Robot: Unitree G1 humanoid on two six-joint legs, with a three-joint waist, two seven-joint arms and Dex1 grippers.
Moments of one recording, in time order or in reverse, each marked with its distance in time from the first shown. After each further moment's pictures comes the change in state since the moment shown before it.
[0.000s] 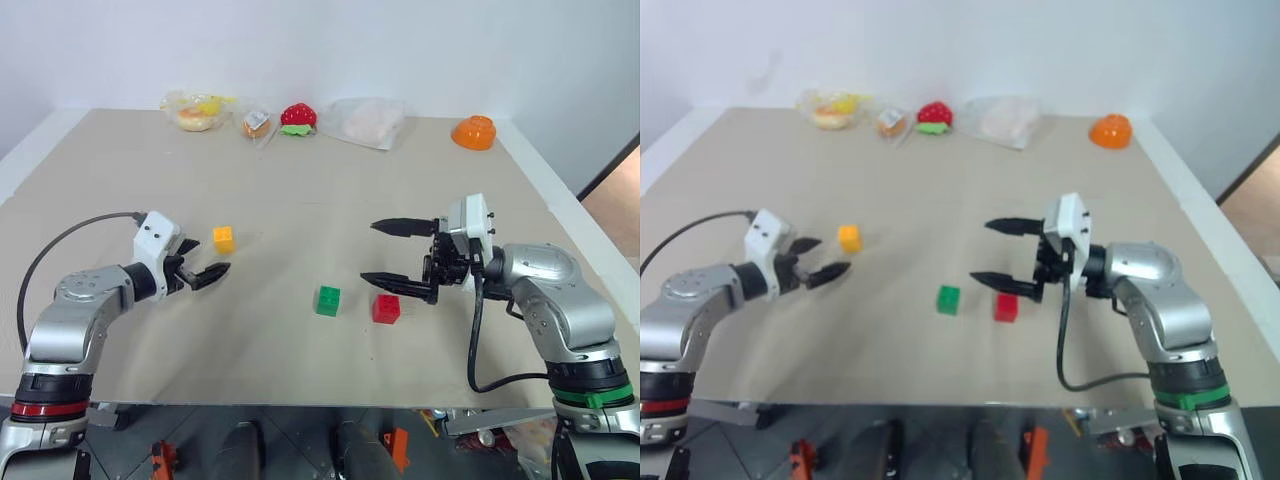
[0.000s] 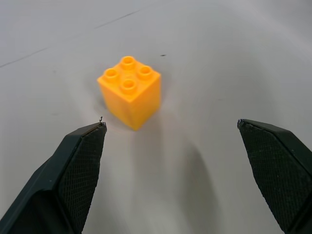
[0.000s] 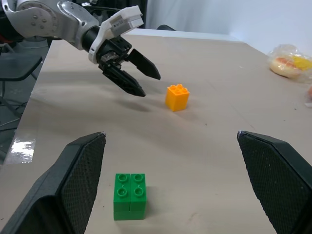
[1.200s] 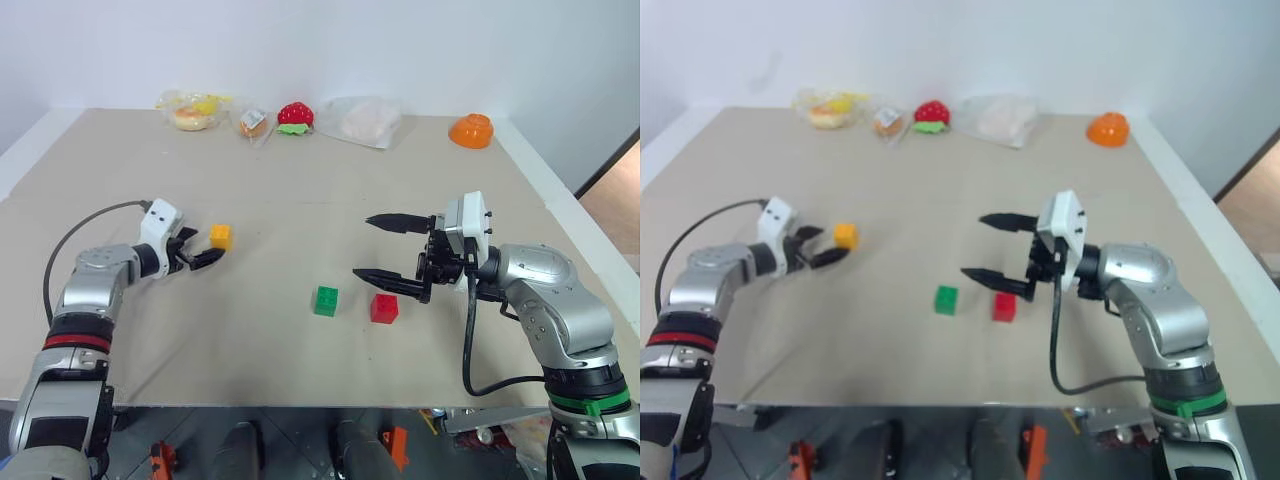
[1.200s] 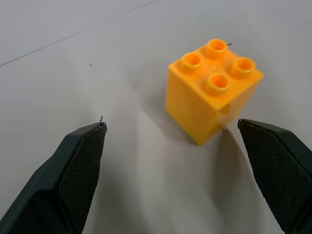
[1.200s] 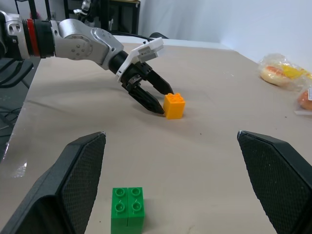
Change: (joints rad) left arm -0.345 -0.019 -0.113 0.722 0.122 -0.384 -0.146; right arm 0.012 0.020 -0.001 -0.081 0.018 0.030 -0.082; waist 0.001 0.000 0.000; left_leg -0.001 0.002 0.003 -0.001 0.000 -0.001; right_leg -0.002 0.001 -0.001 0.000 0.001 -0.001
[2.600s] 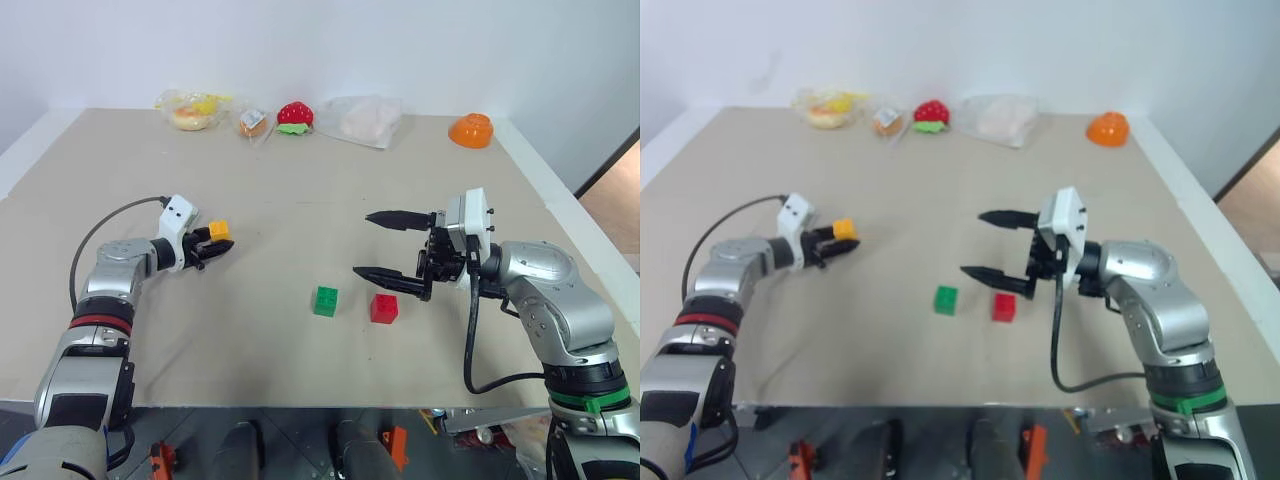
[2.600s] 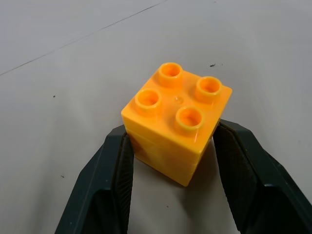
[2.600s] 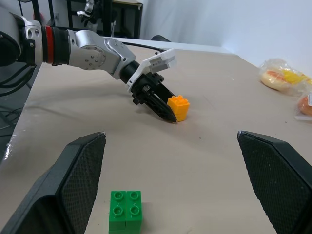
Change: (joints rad) left arm -0.108 -0.069 -0.005 0.190 0.058 -0.124 -0.055; right arm -0.019 -0.001 0.000 0.009 -0.005 -0.010 0.015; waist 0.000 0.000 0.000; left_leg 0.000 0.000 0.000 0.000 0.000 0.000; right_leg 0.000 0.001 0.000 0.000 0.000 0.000
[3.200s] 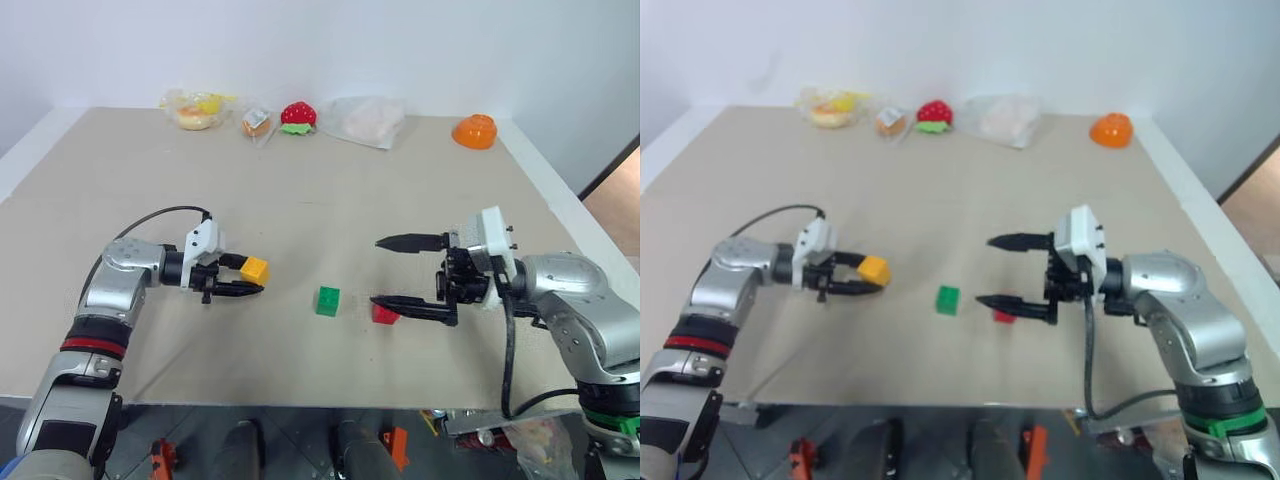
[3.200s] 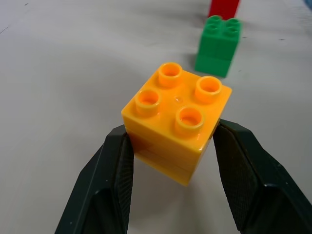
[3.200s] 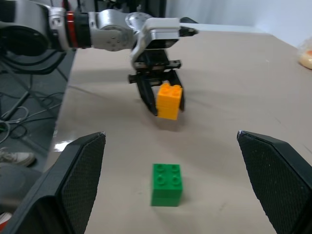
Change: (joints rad) left arm 0.153 0.046 -0.117 -0.401 -0.108 -0.072 -0.486; right arm 0.113 -0.134 -0.065 -0.103 0.108 0.075 0.093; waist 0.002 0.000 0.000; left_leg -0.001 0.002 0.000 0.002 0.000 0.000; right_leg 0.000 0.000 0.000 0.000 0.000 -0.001
